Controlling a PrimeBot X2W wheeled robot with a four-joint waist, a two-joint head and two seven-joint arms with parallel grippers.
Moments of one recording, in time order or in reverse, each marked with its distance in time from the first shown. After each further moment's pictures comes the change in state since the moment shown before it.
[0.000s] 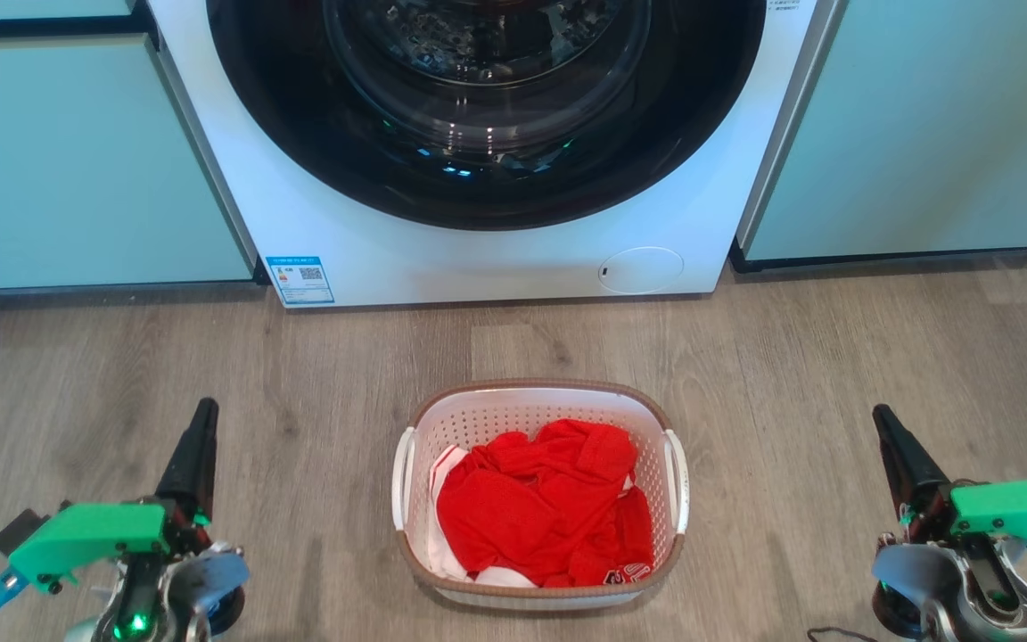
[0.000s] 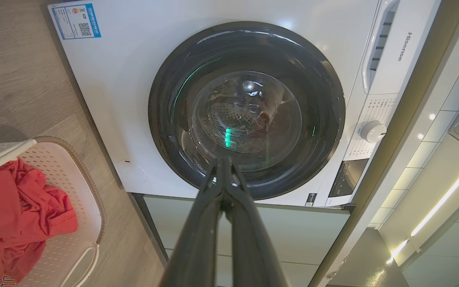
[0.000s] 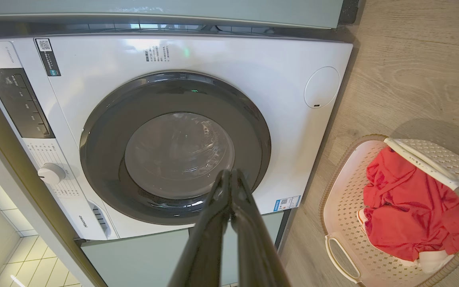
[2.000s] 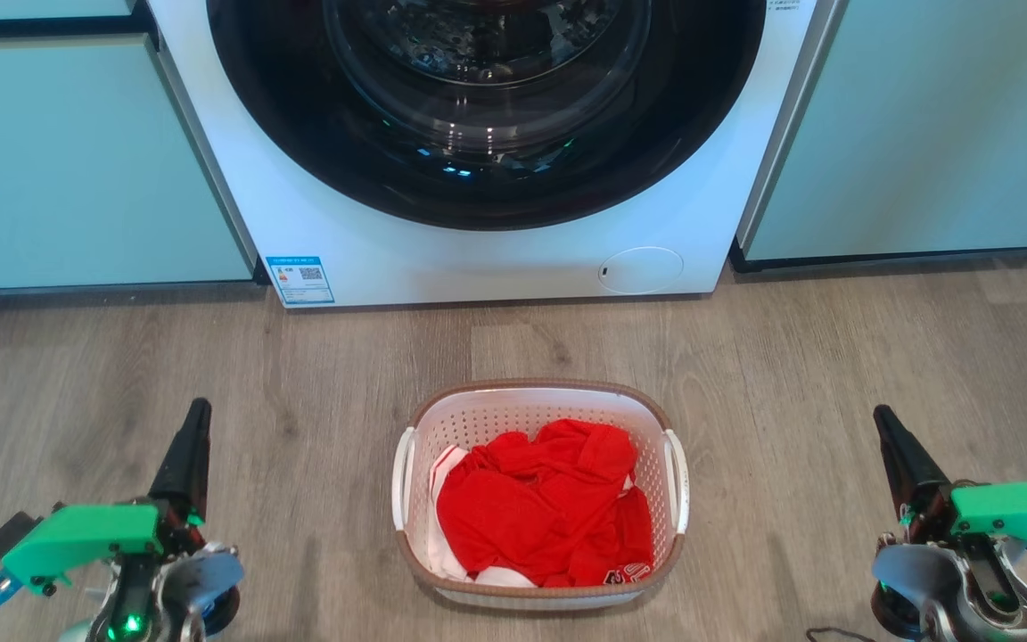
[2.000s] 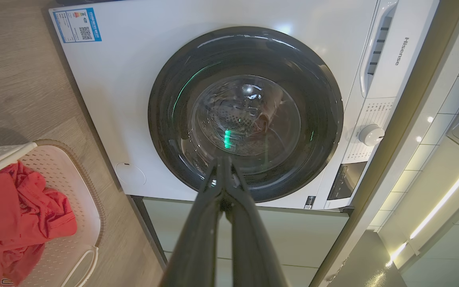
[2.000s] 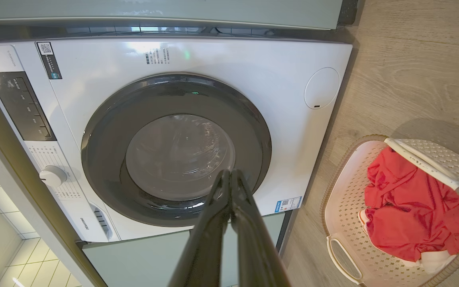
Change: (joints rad) left arm 0.000 -0.006 0.023 0.000 0.011 0.000 0.009; right arm 0.000 0.013 -0.016 0.000 -0.010 0.000 0.004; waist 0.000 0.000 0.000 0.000
